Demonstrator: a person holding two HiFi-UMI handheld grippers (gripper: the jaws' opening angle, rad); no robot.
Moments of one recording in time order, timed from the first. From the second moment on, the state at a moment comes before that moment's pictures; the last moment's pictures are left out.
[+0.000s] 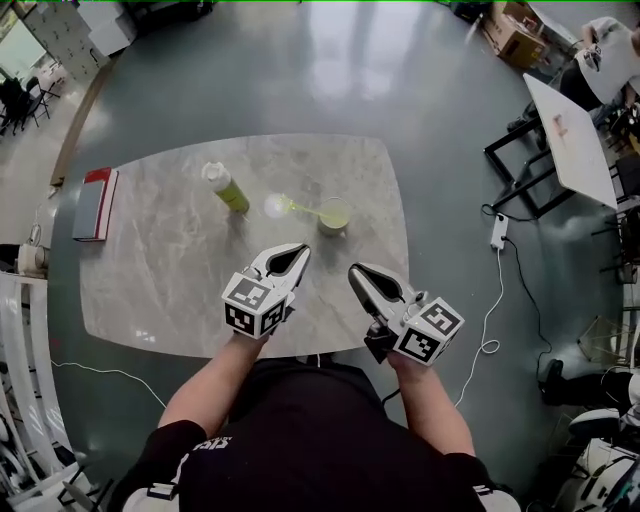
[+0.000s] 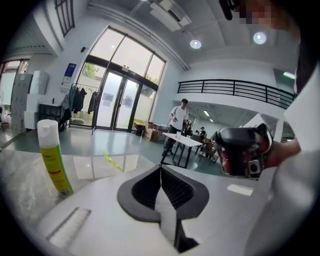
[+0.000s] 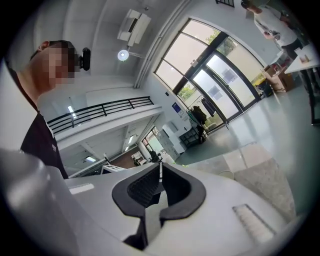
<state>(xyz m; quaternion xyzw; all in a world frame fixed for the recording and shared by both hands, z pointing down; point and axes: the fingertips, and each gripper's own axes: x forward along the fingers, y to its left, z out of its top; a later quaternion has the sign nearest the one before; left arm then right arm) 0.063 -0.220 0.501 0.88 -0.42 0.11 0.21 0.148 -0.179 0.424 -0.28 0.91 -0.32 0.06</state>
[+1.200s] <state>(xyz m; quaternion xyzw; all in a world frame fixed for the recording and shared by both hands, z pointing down) -0.029 -0.134 0.343 0.89 -0.43 0.07 0.11 0.079 -0.125 0.315 -0.29 0.94 -0.16 0.05</state>
